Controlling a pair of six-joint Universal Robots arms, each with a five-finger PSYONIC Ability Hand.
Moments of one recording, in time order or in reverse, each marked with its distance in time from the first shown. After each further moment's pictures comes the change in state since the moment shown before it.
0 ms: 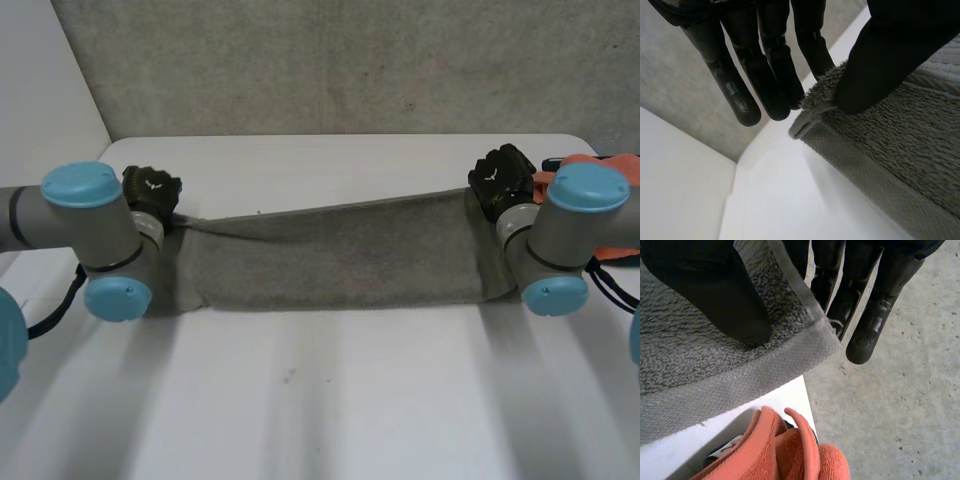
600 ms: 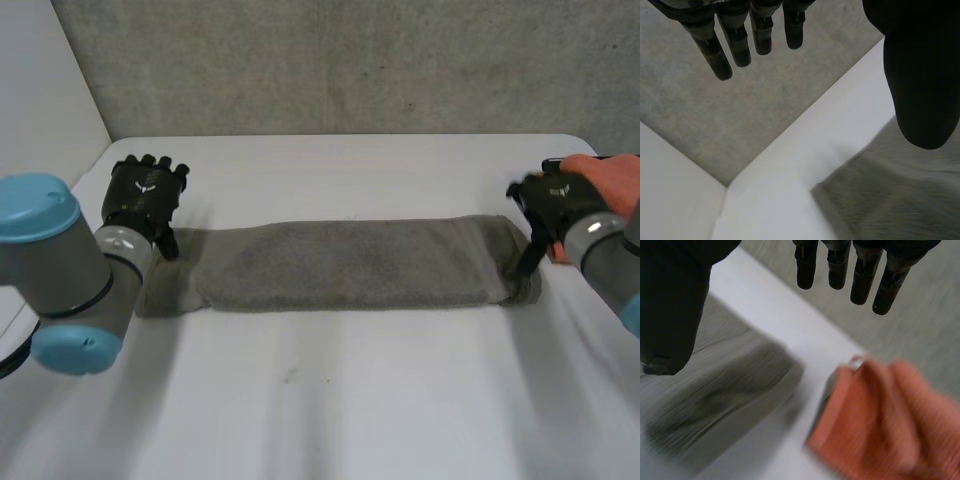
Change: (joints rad) left arm -0.039 0.434 -0.516 0.110 0.062 -0.145; right arm -0.108 -0.474 0.439 0.330 -0.032 0.608; left_hand -0.897 -0.904 -0.893 -0.904 -0.873; right_hand -0.752 -0.896 -0.906 -0.893 -0.882
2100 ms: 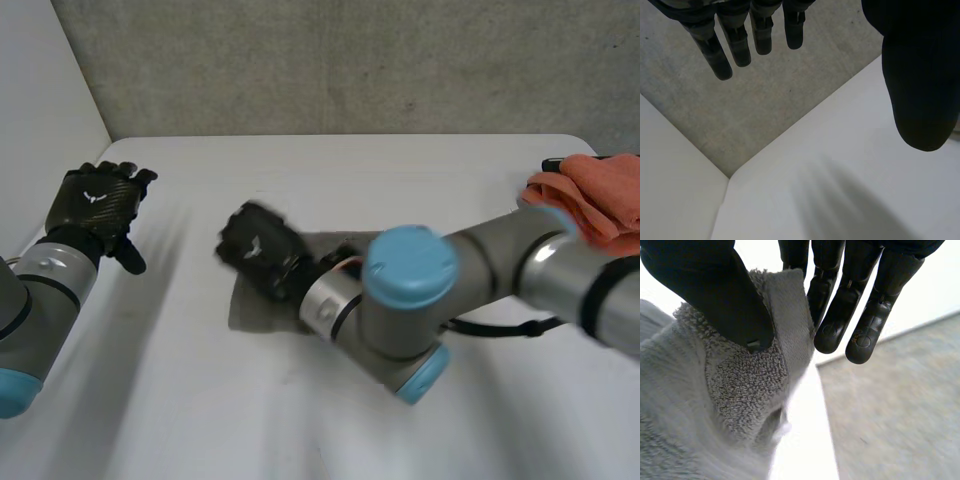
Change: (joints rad) left arm 0.150 0.250 -0.244 -0.011 0.162 -0.069; right arm 0.645 0.376 -0.320 -0.380 -0.308 -0.433; left_hand 0.000 0.000 0.000 0.000 0.000; right_hand 0.776 0.955 0.969 0.954 0.928
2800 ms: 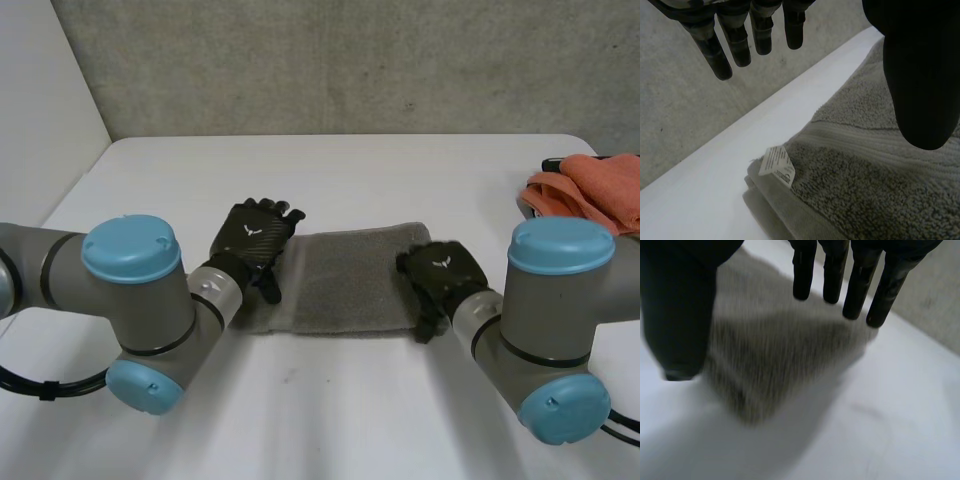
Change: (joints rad) left arm -0.372 -0.409 0.331 -0.020 -0.029 -0.095; right arm -0.315 -0.313 0.485 0.236 0.359 0.562; left_hand 0.000 0.000 0.000 0.000 0.000; right_hand -0.649 -0.798 -0.802 -0.812 -0.790
